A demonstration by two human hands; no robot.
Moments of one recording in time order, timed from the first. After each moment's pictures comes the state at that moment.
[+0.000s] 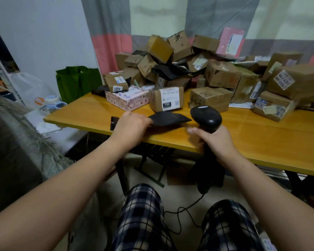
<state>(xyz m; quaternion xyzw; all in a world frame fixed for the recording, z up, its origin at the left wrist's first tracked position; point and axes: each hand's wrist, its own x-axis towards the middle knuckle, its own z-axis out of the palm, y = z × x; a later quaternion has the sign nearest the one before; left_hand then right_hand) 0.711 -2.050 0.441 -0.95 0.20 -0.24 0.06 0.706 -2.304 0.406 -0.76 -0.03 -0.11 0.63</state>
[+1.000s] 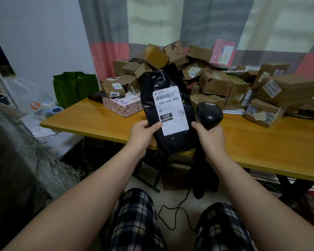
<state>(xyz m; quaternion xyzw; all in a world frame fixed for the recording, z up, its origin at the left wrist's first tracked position) 0.709 -2.103 0.426 -0.67 0.00 -0.11 -0.73 0.697 -2.285 0.430 -0.72 0.07 -0.20 0.66</state>
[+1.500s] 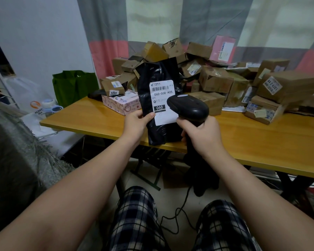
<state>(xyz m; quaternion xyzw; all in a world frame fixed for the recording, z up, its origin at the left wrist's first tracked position) 0.739 -2.085 0.428 -0.69 0.04 -0.18 -0.69 0.664 -2.265 0.456 -0.75 -0.10 -0.20 0.62</state>
